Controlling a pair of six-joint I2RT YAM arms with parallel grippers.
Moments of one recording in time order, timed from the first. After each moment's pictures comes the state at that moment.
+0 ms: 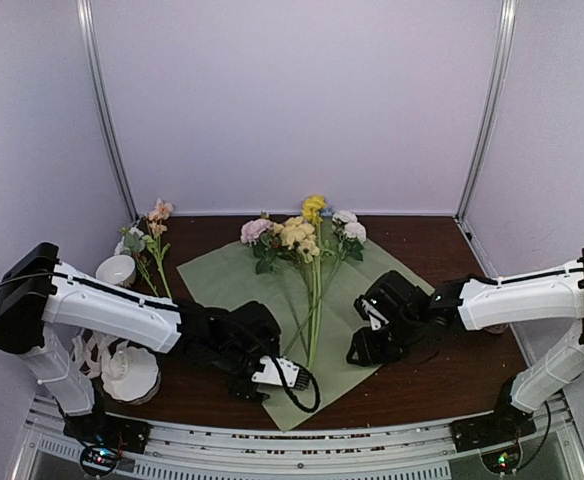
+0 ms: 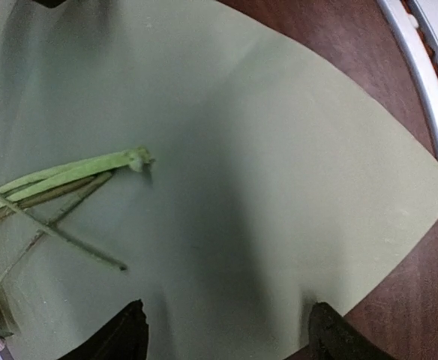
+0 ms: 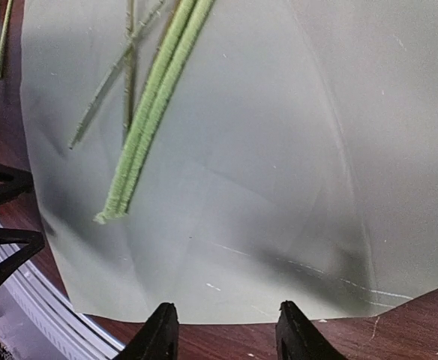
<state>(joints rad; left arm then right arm) -1.21 1.66 0.90 -0.34 -0.02 0.73 0.94 1.45 0.76 -0.37 -0.11 0.76</state>
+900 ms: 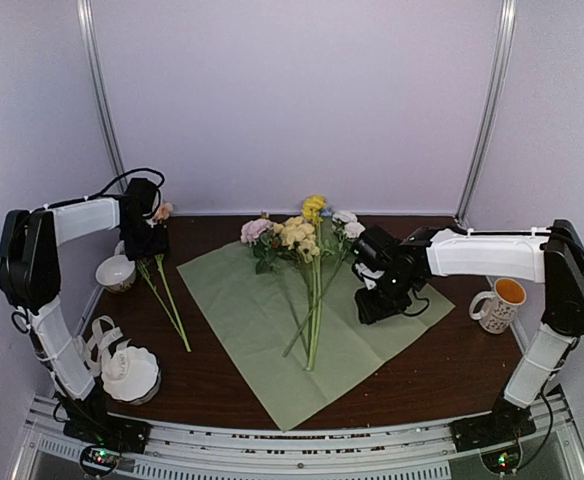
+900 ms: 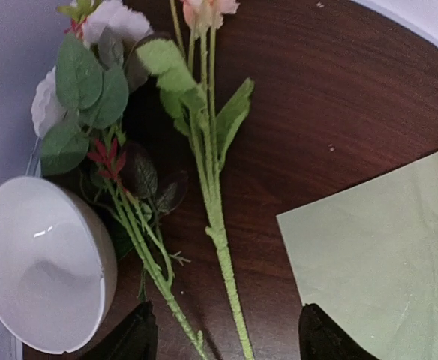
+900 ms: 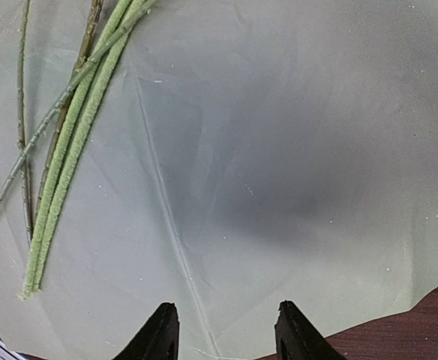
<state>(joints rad) -0.16 1.81 1.39 -0.61 -0.17 -0.36 0.76 1.70 1.21 -0.77 0.08 0.41</state>
